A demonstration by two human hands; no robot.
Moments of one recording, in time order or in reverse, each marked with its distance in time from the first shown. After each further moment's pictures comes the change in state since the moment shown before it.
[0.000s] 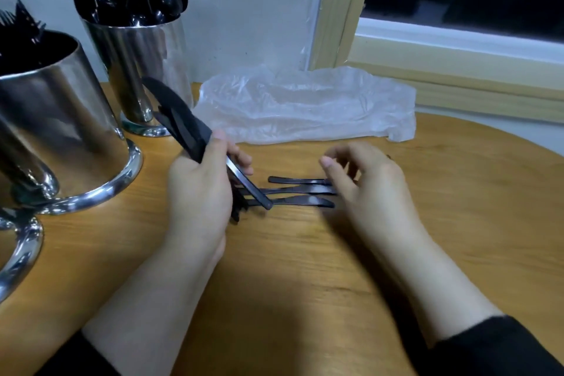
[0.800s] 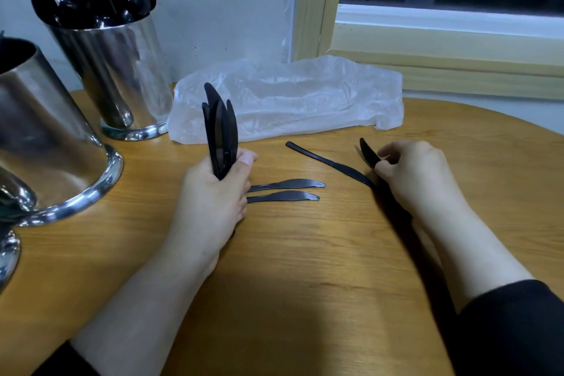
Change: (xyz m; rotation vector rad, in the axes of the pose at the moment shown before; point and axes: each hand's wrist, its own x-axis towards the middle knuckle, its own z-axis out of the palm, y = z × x) left_hand -0.014 -0.014 0.007 0.187 -0.281 -0.060; right_hand 0.015 0.060 -0.047 -0.242 -0.107 0.604
